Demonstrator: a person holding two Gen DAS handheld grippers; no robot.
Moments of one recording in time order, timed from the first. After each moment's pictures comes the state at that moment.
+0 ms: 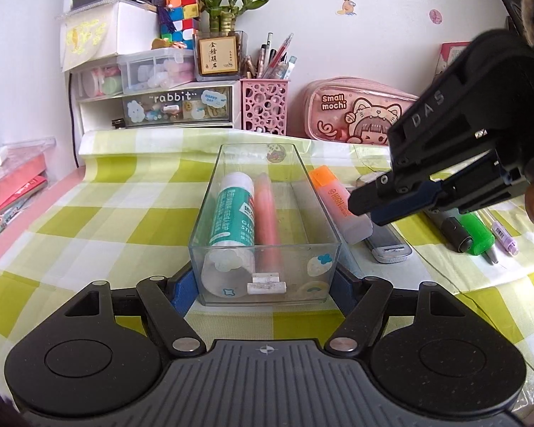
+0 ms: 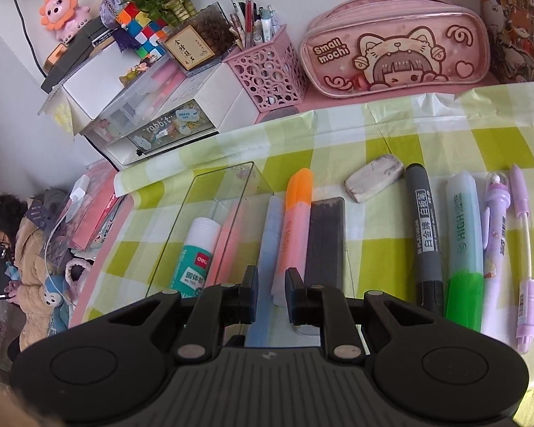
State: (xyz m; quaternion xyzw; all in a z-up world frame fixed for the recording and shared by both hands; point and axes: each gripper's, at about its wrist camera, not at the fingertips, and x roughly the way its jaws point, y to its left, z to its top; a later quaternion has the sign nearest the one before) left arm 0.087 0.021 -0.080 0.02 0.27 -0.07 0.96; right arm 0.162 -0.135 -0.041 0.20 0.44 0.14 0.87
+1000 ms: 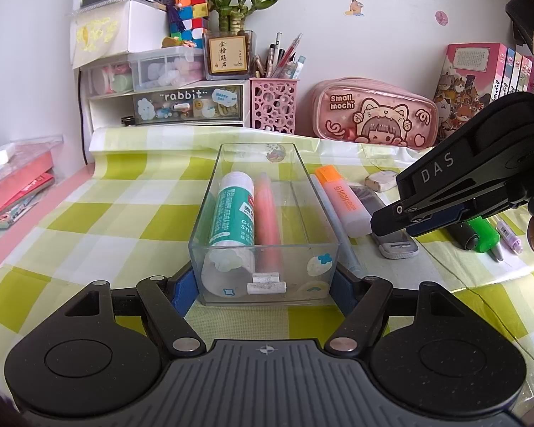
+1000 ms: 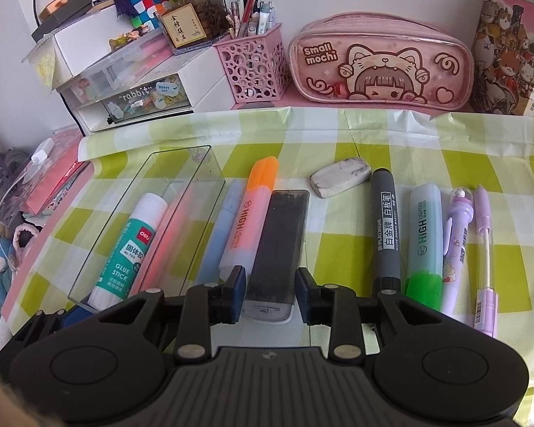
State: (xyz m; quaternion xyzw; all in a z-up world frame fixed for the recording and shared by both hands) left arm 0.083 0.027 -0.080 0.02 0.27 -0.06 0.96; right arm 0.151 -0.121 -0.047 0.08 0.43 0.10 0.89
